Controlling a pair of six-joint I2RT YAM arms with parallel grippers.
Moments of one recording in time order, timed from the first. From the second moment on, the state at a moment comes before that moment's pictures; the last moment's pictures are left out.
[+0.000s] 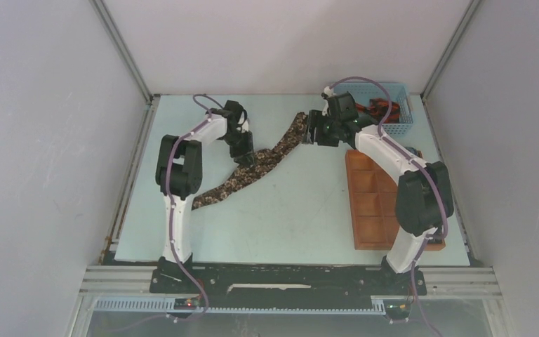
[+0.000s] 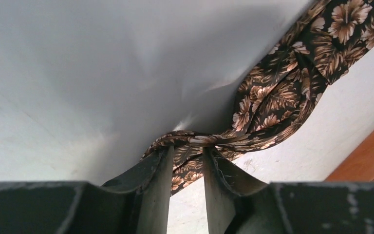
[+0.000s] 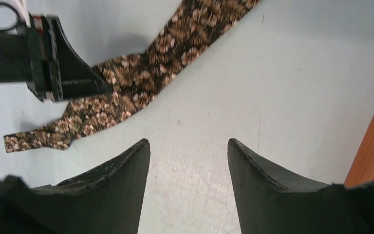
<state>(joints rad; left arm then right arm) -0.29 2.22 1.75 -0.86 0.32 -0.37 0.39 1.79 1.46 -0.44 -0.18 0.44</state>
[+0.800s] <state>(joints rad) -0.01 1.25 0.88 -0.67 0.05 -0.56 0.46 2.10 1.70 -0.44 -0.31 0.53</state>
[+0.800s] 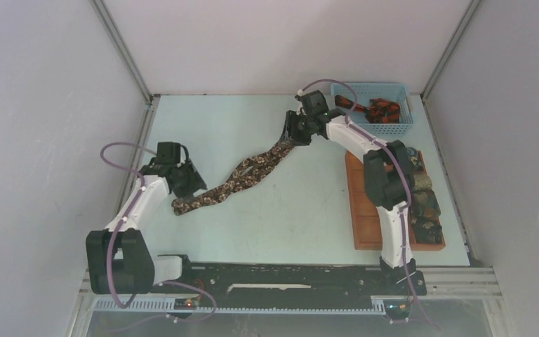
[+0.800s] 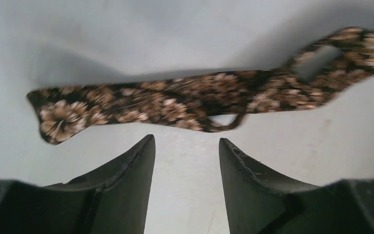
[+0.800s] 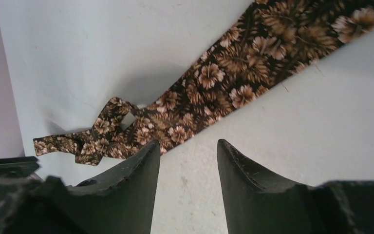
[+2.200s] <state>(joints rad) 0.12 1.05 0.73 -0.68 0.07 -0.60 0.39 2.44 2.10 -0.65 -0.30 0.63</state>
